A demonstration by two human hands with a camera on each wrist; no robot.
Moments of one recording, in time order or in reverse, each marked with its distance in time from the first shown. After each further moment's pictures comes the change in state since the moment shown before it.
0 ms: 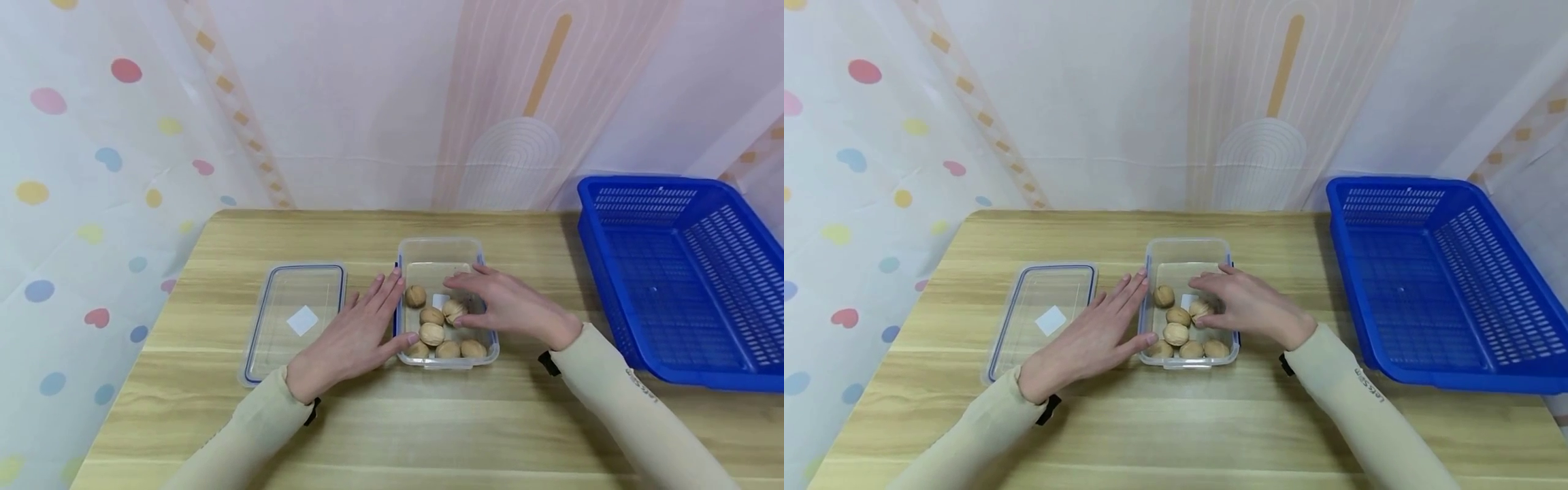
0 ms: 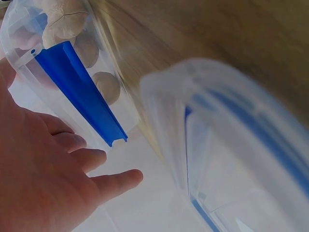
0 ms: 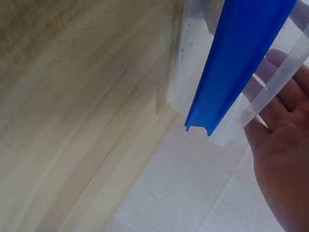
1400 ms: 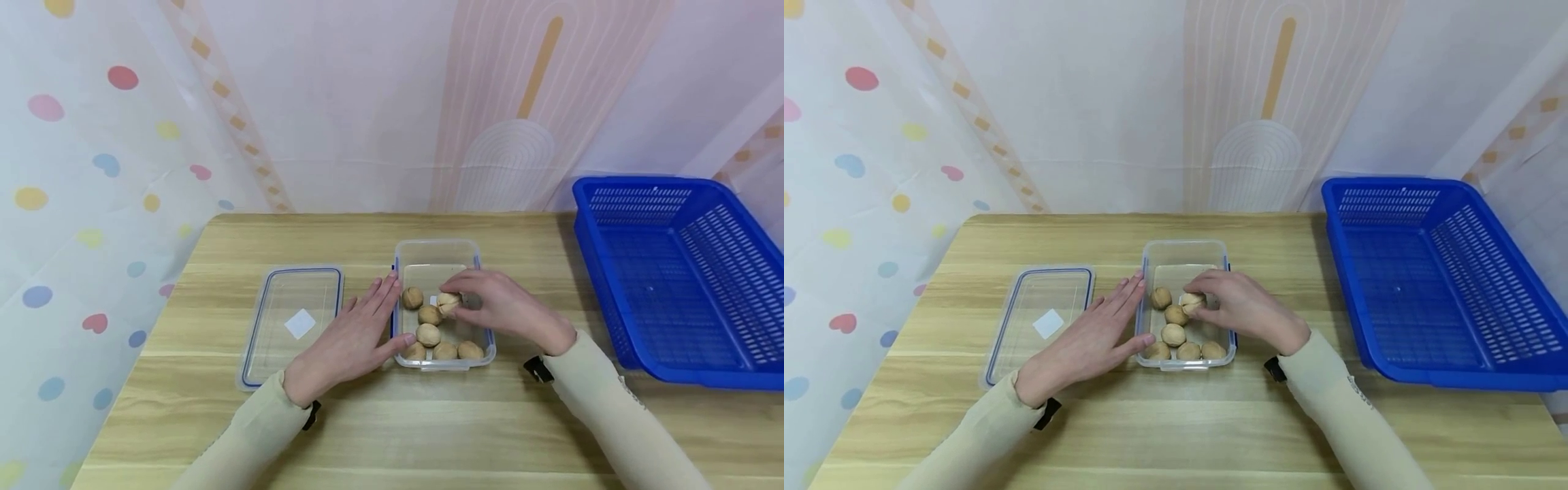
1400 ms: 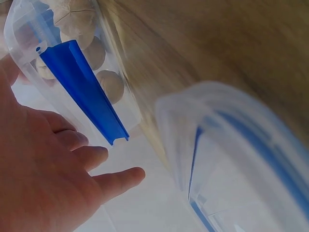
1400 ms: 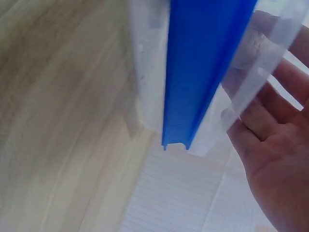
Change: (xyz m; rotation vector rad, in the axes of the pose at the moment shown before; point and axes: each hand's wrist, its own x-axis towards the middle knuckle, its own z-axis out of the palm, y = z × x) left_hand 0.000 0.001 0.000 -0.023 0.003 0.009; right_hand 0.001 -0.003 0.003 0.082 0.114 -0.018
